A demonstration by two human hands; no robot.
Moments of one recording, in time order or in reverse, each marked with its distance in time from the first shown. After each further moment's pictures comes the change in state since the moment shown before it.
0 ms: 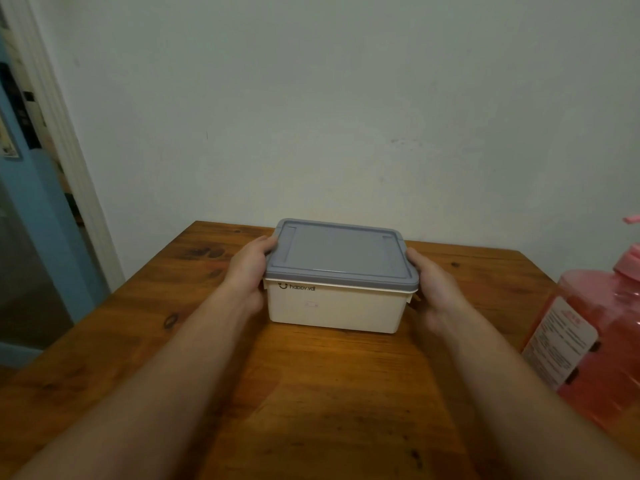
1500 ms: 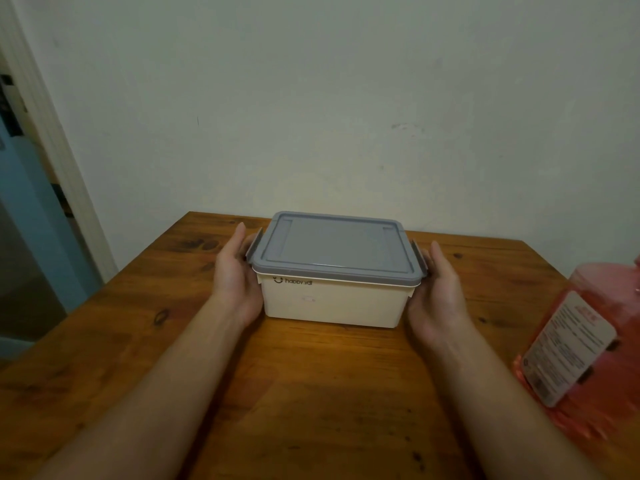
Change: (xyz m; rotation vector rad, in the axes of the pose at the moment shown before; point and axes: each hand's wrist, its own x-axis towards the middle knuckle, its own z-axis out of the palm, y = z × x) left_hand 0.024 -0.027 -0.017 -0.379 -0.112 0.033; right_hand 0.002 0.024 -0.004 0.388 -0.095 -0.072
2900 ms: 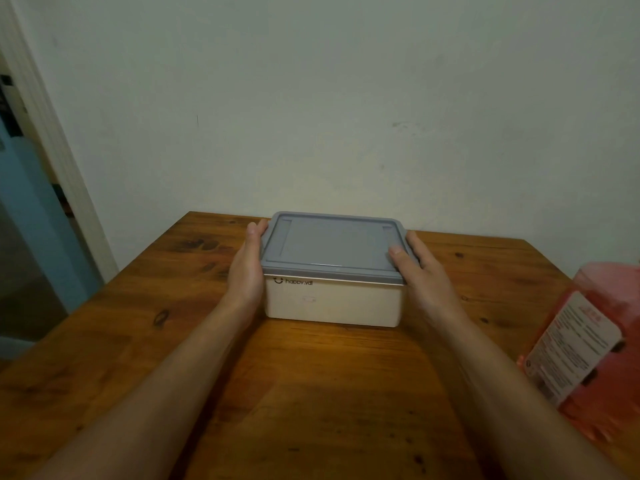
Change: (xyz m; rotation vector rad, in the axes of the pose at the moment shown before) left_hand -0.006 -0.008 0.008 0.641 0.047 0.322; right_hand -0.003 -0.010 0.005 -0.798 -0.092 -0.285
